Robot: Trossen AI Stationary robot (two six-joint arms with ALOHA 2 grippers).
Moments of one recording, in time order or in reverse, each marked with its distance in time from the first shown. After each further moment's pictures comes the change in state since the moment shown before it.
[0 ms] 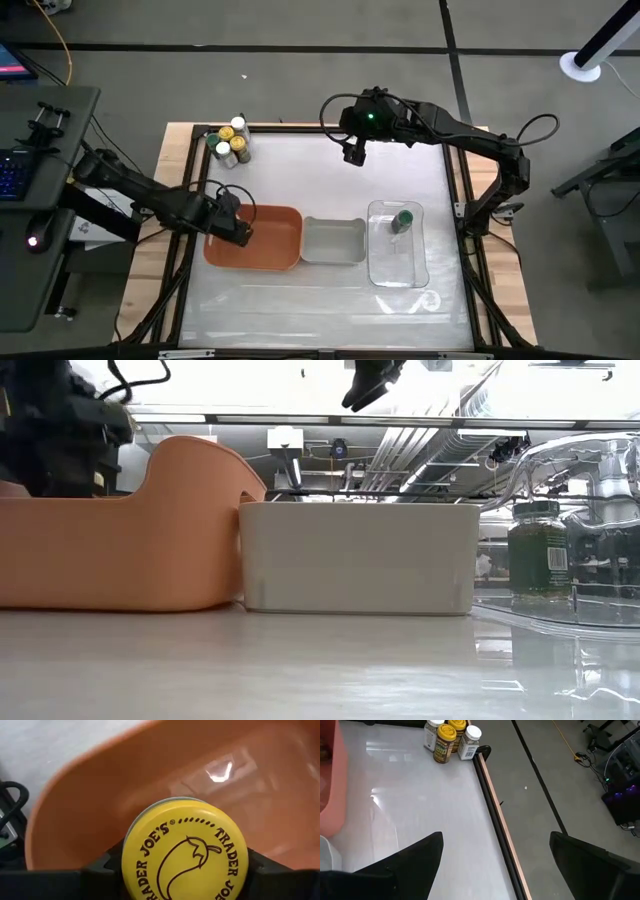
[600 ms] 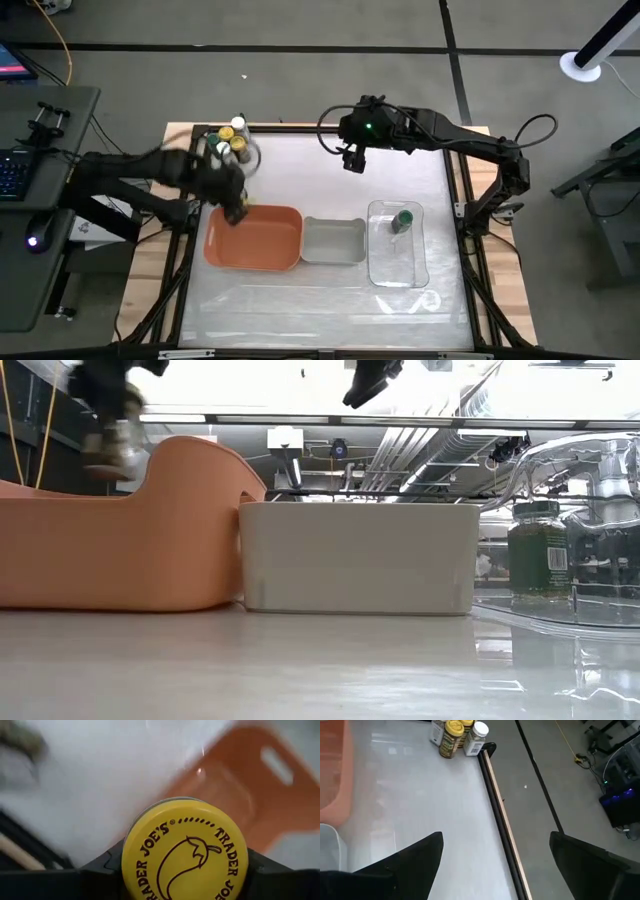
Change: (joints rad) left arm 0.241 -0.001 0.431 -0.268 0.111 0.596; right arm 0.051 0.000 0.000 -0.029 0.045 -0.002
